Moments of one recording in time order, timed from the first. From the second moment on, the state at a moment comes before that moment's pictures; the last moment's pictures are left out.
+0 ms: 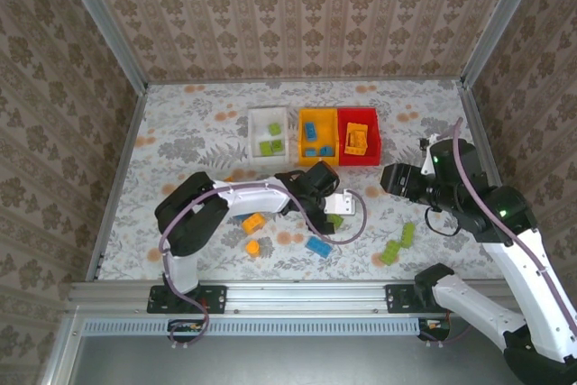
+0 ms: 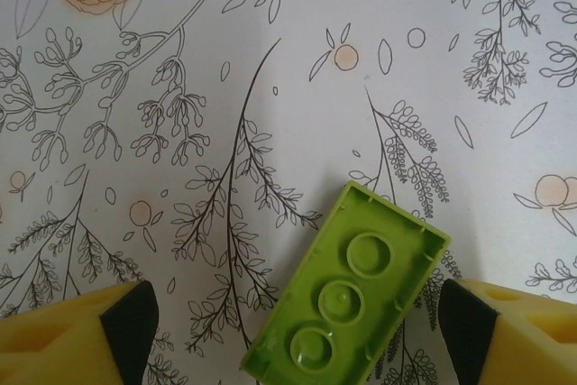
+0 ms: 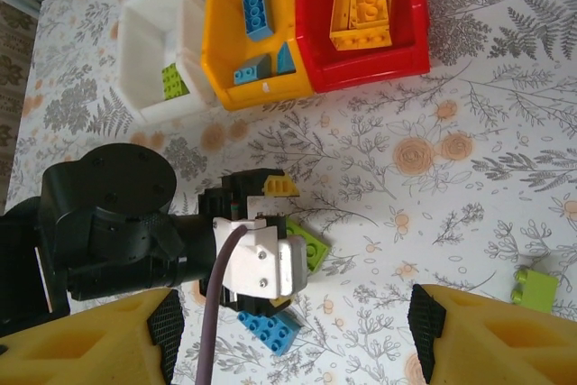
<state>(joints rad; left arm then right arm) -1.04 1.88 1.17 -0.31 0.19 0.65 0.39 0.82 1.22 -1.16 -0.01 0.61</state>
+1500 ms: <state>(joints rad) -0.94 1.80 1.21 -0.32 0.09 0.31 0.37 0.98 1.22 -1.09 -0.10 0.58</state>
